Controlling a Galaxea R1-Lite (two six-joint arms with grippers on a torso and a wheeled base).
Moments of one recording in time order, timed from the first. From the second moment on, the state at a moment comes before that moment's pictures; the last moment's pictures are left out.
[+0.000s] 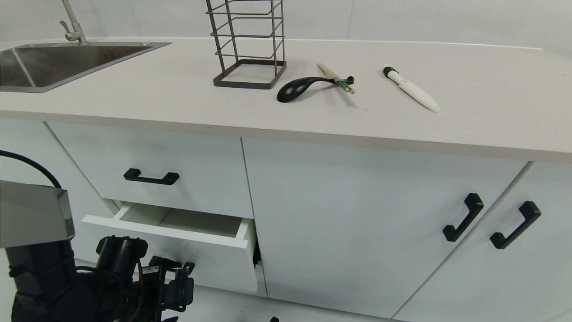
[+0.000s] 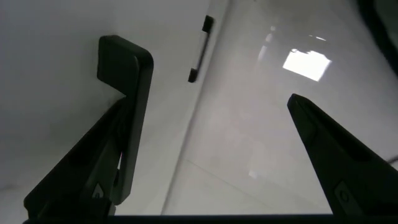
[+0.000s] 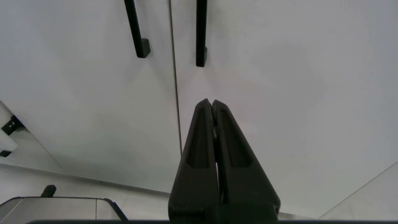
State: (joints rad) left arm -0.09 2.12 -0.21 -0.91 -0.19 1.36; right arm 0.00 0.00 0.00 -0.01 0.02 -0.02
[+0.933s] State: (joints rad) left arm -0.12 1.77 -0.02 -0.90 -0.21 1.35; right arm 0.00 0.00 0.00 -0.01 0.02 -0.02
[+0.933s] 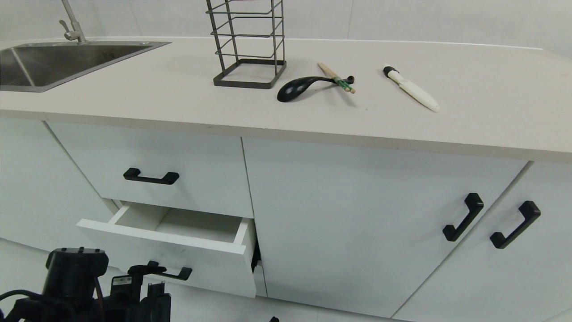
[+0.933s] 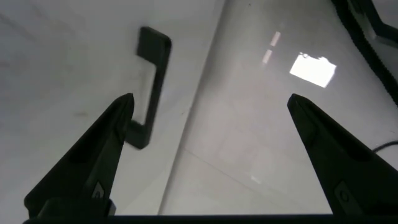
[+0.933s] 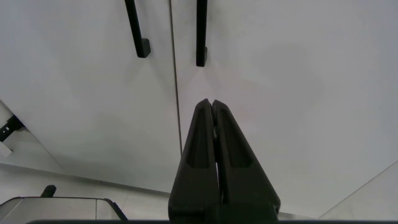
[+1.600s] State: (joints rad) left arm -0.35 1.56 -0.07 -0.89 -0.27 1.20; right arm 0.00 0.00 0.00 -0.01 0.02 -0.02
